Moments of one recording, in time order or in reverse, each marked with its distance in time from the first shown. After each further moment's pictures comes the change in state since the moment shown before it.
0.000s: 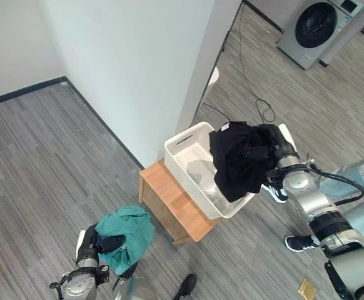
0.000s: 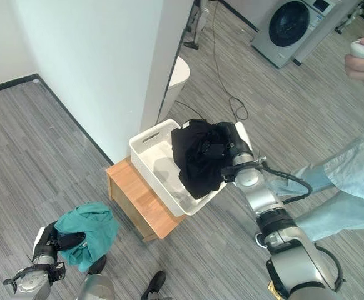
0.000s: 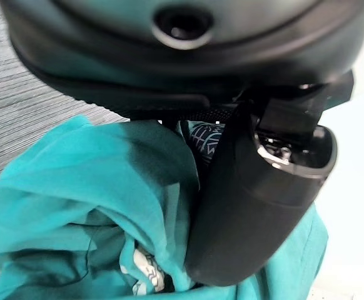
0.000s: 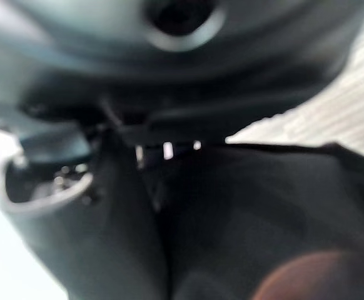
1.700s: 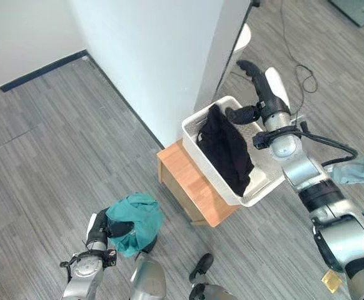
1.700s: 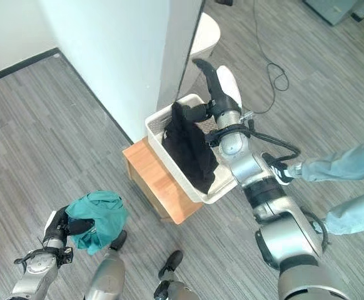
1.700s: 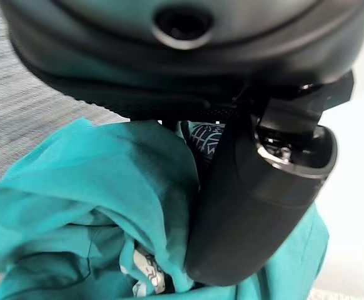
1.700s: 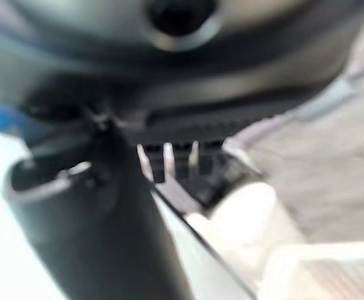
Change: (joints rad) left arm -0.119 0.013 -0.045 0.063 -0.016 -0.022 -0.009; right arm -0.104 -0.011 -0.067 -0.301 -0.226 -0.024 -0.078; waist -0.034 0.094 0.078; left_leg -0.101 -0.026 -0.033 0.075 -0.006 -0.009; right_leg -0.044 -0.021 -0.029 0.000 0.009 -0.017
